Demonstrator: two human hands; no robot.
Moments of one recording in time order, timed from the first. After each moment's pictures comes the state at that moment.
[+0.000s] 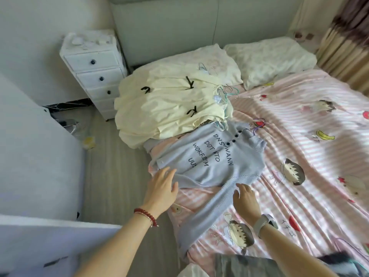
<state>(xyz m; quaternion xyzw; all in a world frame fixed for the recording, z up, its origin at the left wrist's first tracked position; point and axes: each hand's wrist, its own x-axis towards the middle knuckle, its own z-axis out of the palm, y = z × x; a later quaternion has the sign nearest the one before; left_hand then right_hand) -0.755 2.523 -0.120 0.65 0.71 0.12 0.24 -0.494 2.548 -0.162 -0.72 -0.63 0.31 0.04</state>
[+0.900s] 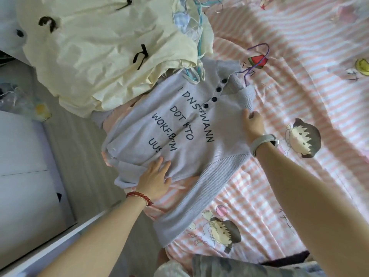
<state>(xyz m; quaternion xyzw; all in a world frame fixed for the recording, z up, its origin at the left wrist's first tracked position) -0.677 2.644 -0.291 0.65 0.62 -0.21 0.38 -0.403 2.788 -0.293 -0.82 -0.35 0.40 0.18</state>
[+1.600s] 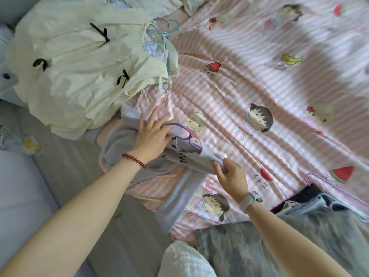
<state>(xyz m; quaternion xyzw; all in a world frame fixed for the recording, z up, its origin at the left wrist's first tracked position) -0.641 2.711 -0.175 0.85 0.51 -0.04 0.13 -0.419 2.574 -0.203 -0.74 -0.56 0.29 0.23</state>
